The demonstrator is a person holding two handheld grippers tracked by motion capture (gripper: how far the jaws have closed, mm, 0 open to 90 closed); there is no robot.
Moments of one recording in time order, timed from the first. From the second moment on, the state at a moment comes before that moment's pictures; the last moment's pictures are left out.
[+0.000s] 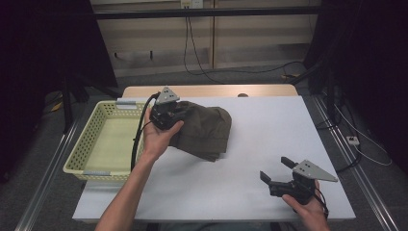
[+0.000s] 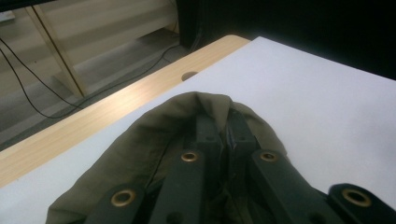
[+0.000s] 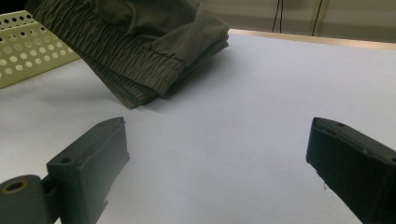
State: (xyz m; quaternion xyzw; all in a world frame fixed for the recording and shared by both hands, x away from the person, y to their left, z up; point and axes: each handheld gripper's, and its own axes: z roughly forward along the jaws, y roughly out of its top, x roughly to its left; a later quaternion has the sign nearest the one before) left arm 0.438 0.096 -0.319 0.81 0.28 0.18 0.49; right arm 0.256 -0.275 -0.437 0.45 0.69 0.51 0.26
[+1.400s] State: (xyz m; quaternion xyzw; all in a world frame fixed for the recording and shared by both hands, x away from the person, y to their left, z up) left arm 0.409 0.147 -0.269 0.77 0.28 0.21 0.53; right arm 0.256 -0.275 -0.437 0.45 0.68 0.51 0.26
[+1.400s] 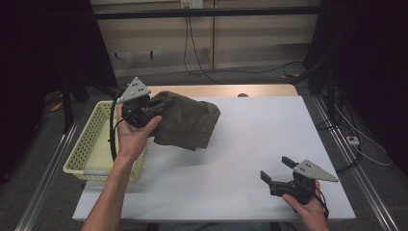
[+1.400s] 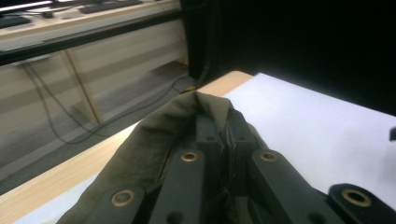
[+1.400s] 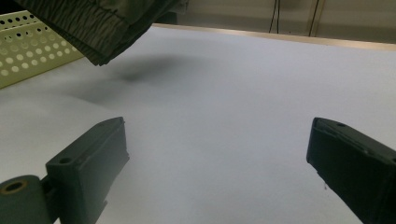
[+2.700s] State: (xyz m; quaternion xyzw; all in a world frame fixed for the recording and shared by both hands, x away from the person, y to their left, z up) left arm 0.367 0.189 -0.226 0.74 0.27 0.26 0.56; right arm 0.258 -0.275 -0.436 0.46 0.68 0.51 0.27
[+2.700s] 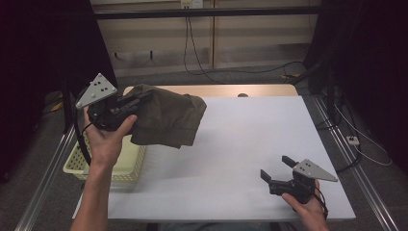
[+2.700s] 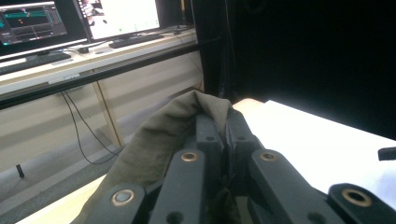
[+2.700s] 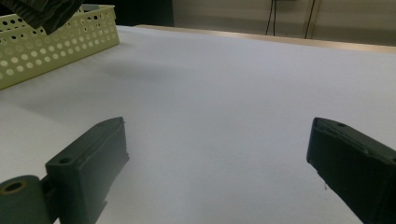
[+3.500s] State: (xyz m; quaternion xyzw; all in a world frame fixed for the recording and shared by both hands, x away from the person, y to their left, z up) left arm 0.358 0.235 -0.213 0.70 0.29 0.29 0.59; right arm 0.256 -0.274 -0.436 0.45 0.68 0.51 0.27
